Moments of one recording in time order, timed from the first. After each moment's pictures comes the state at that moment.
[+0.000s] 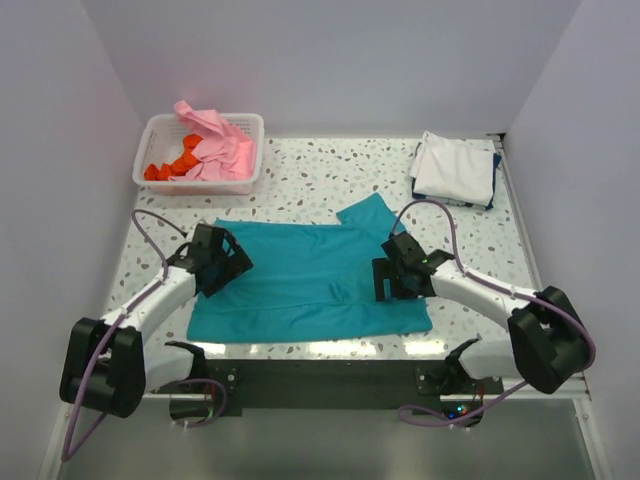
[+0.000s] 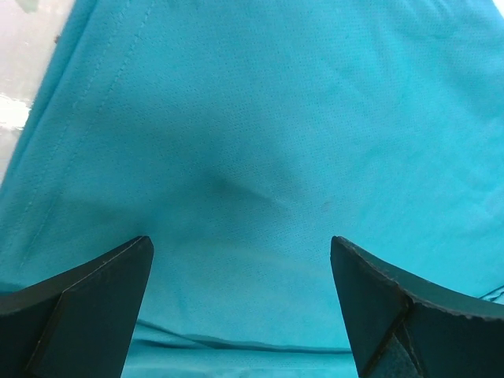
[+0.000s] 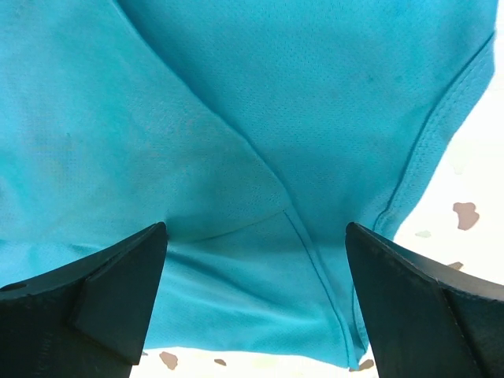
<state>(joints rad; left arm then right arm) -0.22 1.18 0.55 -0.39 -0.10 -0.84 0.60 1.32 0.67 -0.55 0.20 0.49</state>
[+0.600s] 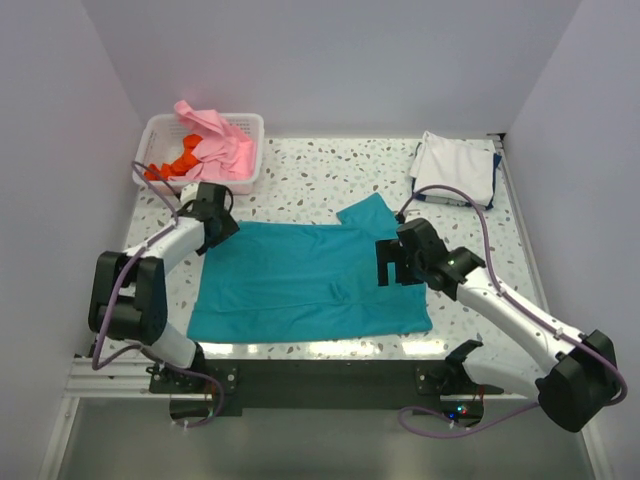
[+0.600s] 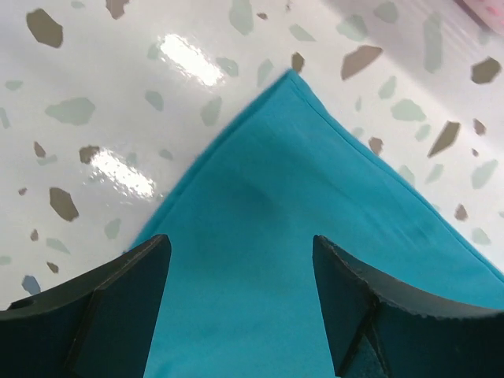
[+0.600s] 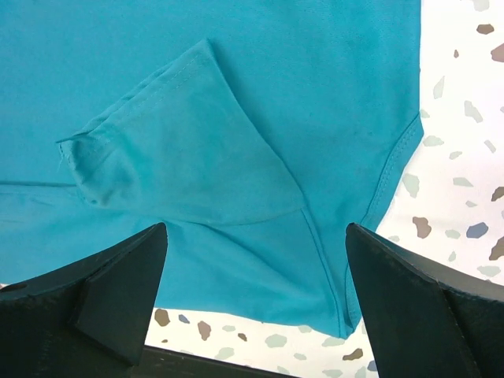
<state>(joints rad) -0.16 1.55 0.92 -0.41 -0.37 -0.75 0.60 1.09 0.80 -0.65 0.19 0.43</state>
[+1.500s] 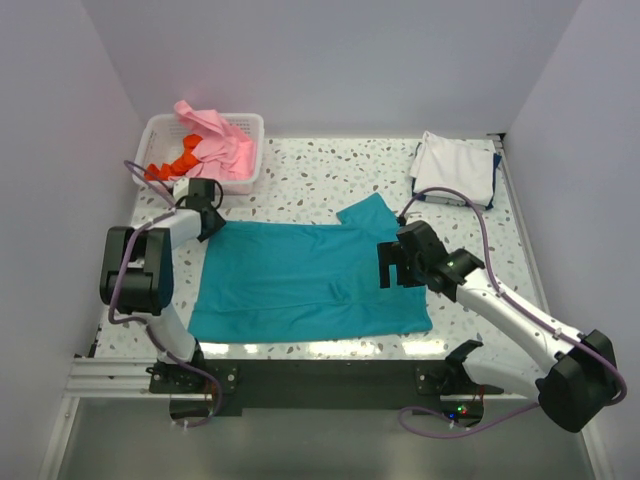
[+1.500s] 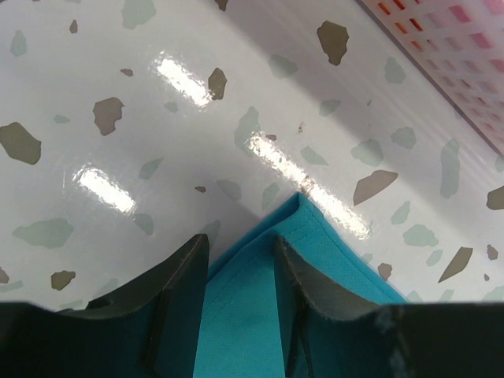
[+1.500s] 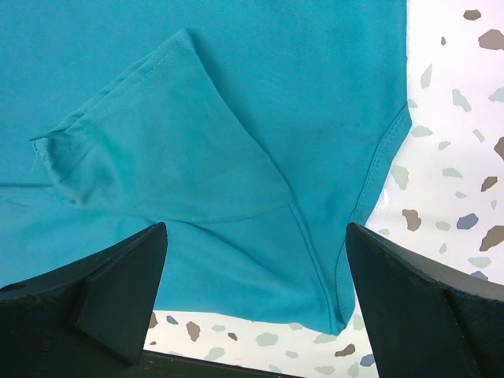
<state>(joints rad) -0.03 1.75 0.97 -0.18 -0.34 -0.70 0.60 1.09 0.78 -0.66 0.22 0.43</state>
